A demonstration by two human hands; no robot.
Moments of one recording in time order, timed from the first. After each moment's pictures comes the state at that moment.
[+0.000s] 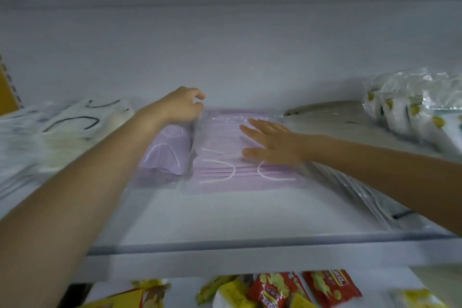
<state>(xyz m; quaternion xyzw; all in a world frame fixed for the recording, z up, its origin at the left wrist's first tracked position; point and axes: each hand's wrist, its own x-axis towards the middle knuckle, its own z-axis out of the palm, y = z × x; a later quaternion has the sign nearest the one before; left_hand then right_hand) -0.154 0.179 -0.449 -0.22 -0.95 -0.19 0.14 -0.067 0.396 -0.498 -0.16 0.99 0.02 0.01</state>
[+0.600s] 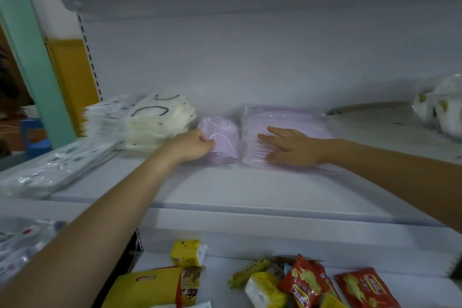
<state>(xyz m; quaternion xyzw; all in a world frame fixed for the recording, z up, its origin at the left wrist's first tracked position) -0.081 0.091 -0.513 -0.05 -0.98 -0.20 0.06 -0.062 0.339 -0.512 -0.19 0.98 0.01 0.03</state>
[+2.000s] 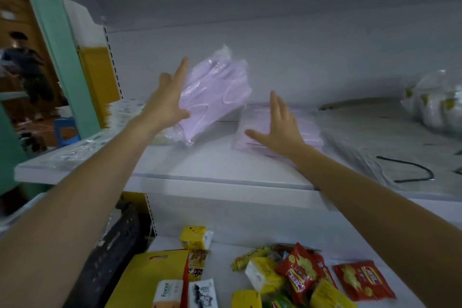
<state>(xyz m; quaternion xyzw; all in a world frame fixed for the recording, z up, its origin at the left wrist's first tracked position) -0.013 0.079 -0.453 -0.13 -0.93 -0.19 0.28 -0.037 0.325 -0.527 -0.16 0.91 -0.25 -0.29</state>
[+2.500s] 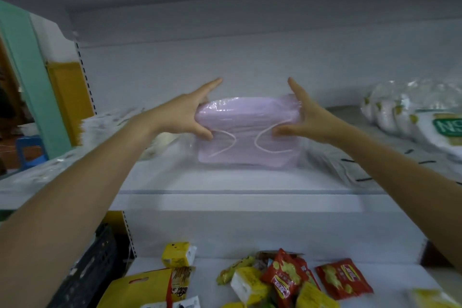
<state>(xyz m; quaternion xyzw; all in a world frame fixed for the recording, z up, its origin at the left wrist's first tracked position) -0.006 0.125 -0.433 -0.33 -0.91 -0.18 0.16 0.028 0.410 -0.468 -0.21 0.89 -0.36 -0.20</state>
